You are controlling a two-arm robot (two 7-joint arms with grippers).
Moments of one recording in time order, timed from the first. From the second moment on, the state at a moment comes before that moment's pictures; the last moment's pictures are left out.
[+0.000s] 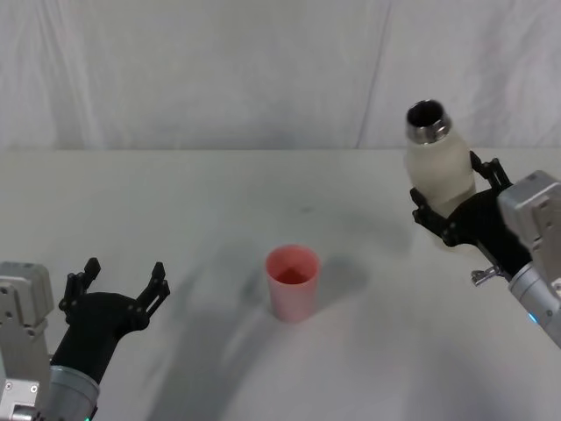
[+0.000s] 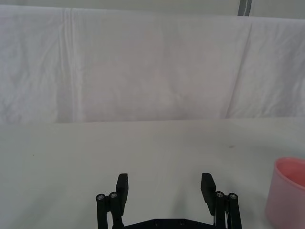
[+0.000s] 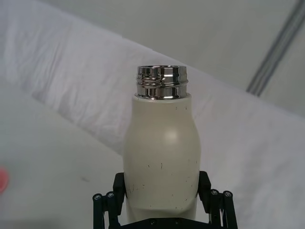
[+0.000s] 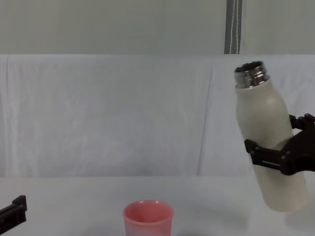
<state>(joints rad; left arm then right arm) 0.27 0.24 0.04 -1.85 -0.25 -0.02 -0.02 0.15 0.28 -0.24 -1.61 -0.11 -0.14 0.21</state>
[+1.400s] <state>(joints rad) 0.27 0.24 0.04 -1.85 -0.25 -0.02 -0.02 0.19 0.37 -0.47 -1.63 -0.66 -0.08 0.11</state>
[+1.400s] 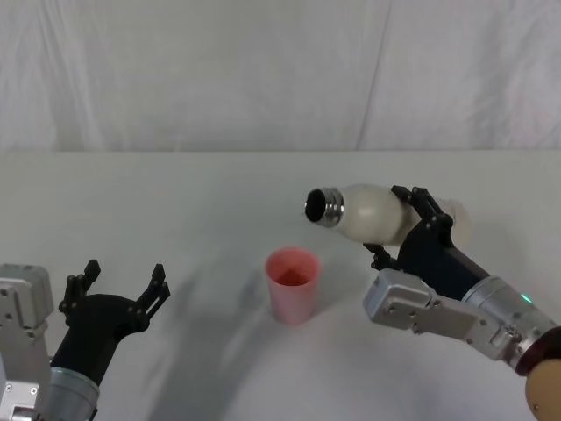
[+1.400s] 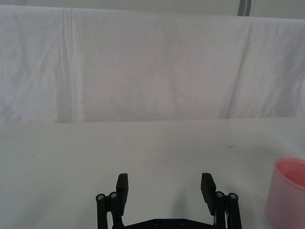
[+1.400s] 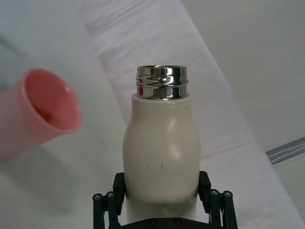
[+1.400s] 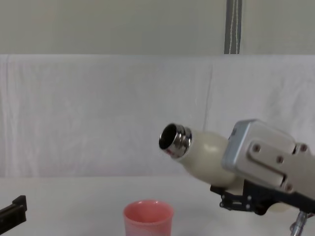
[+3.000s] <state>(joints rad) 0.27 0.24 0.04 -1.85 -0.25 -0.02 -0.02 0.24 0.41 -0.56 -1.61 -0.91 0.02 0.06</state>
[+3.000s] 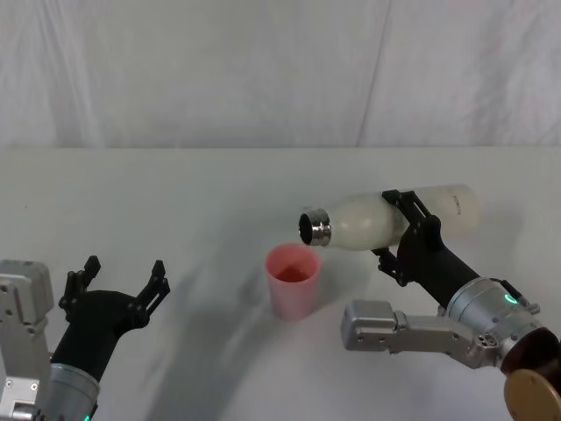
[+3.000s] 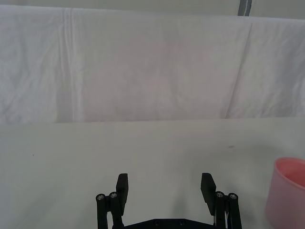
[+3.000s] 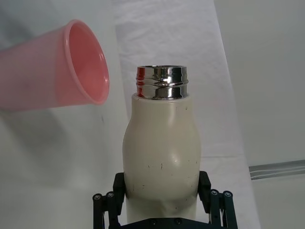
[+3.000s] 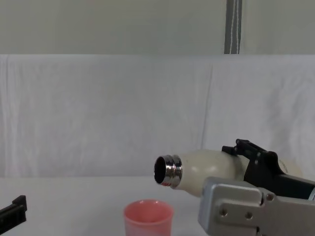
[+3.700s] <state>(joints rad) 0.27 0.24 0.04 -1.85 -0.25 -0.02 -0.02 0.25 0.42 -0.59 -1.61 -0.96 0.03 0.06</state>
